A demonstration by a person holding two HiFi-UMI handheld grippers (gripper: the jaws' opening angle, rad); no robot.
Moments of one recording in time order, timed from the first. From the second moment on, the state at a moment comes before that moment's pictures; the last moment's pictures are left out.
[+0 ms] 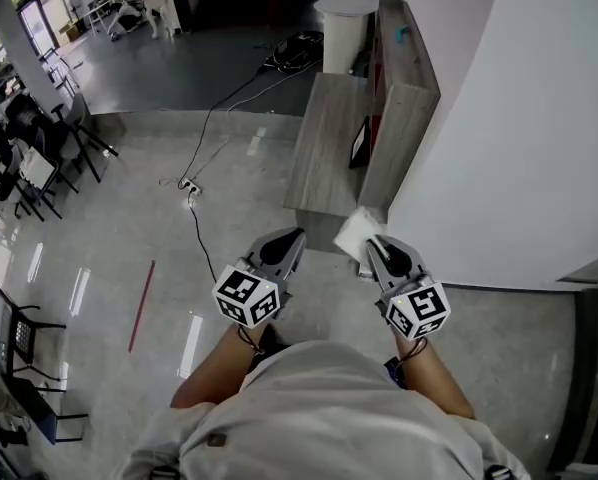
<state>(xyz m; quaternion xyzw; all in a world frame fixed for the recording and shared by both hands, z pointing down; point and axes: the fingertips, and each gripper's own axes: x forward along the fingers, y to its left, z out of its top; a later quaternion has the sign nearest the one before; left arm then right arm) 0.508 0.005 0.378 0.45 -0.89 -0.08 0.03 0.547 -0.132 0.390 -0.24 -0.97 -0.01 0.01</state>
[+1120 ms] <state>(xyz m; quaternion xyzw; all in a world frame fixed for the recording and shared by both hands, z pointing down) 0.332 0.223 0.389 0.45 -0.89 -0.08 0.05 0.360 0.089 0.398 -0.25 -0.97 0.01 0.02</state>
